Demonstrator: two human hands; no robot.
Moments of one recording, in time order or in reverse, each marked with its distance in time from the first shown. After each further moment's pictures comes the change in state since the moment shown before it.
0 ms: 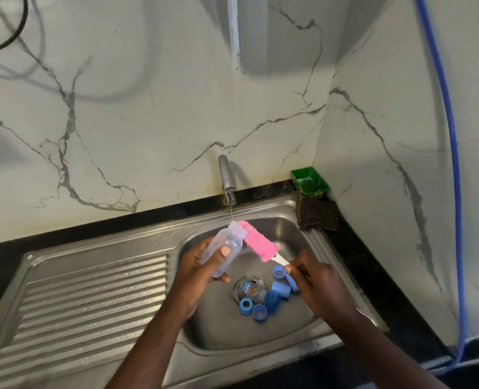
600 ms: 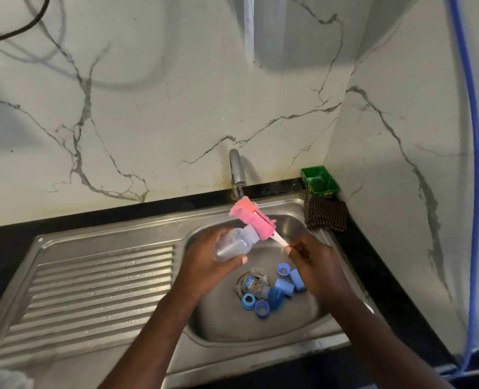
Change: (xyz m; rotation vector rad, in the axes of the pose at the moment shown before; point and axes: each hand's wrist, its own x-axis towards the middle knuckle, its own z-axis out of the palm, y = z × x) left_hand 0.006 0.005 -0.008 0.753 0.062 0.408; right_hand 0.030 -0.029 -0.002 0.085 -0.006 0.118
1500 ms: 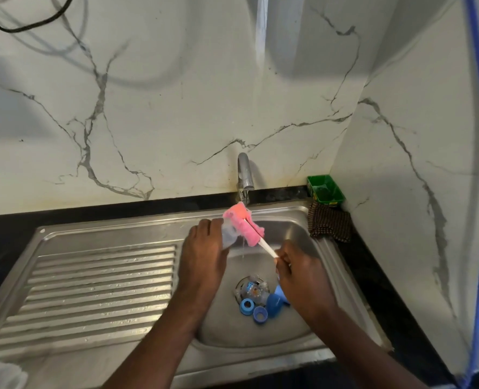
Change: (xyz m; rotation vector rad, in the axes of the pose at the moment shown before) left_hand 0.010 -0.008 0.009 0.675 0.149 -0.018; right_hand -0.005 -0.040 0.018 -0.157 -0.163 -0.004
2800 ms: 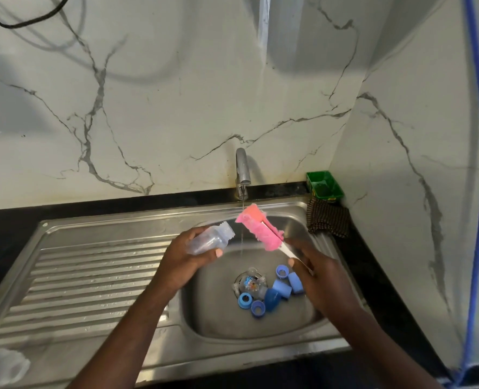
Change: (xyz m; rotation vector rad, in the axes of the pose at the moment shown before) left_hand -0.014 -0.041 -0.005 -0.962 -0.305 -0.407; right_hand -0.015 0.040 -0.025 0.101 0.060 -0.088
